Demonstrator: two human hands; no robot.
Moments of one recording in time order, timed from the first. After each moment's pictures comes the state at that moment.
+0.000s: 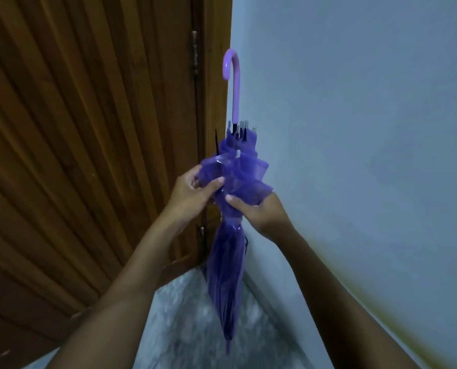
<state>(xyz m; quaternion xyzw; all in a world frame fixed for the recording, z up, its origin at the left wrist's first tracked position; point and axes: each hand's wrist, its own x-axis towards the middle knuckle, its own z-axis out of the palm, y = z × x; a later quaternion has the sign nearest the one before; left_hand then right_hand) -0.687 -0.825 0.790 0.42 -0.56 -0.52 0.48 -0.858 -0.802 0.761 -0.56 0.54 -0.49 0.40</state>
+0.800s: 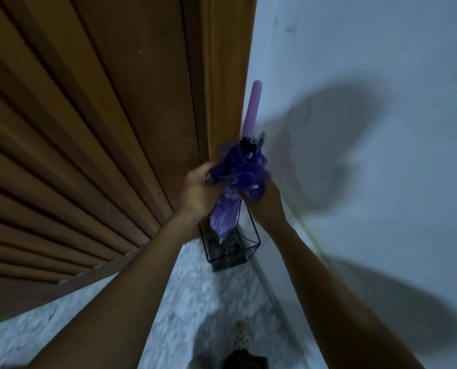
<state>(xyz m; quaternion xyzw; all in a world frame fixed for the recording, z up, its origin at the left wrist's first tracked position) -0.743 -1.068 0.596 0.49 -0.48 -0.52 0.51 -0.902 -1.069 0.564 -0.57 0.57 -0.43 0.39</state>
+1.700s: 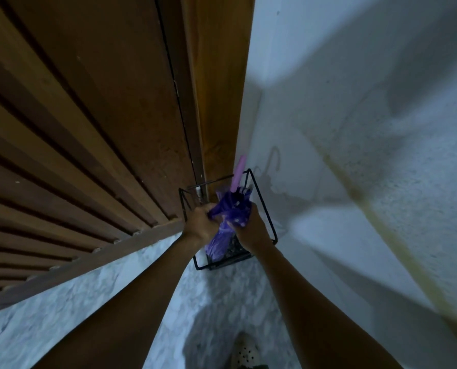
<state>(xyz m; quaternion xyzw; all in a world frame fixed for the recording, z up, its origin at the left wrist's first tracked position) -0.751 -1.106 0.275 0.66 -0.43 -0.55 0.28 -0.898 -1.094 0.261 -0.55 0.65 -0.26 0.47</state>
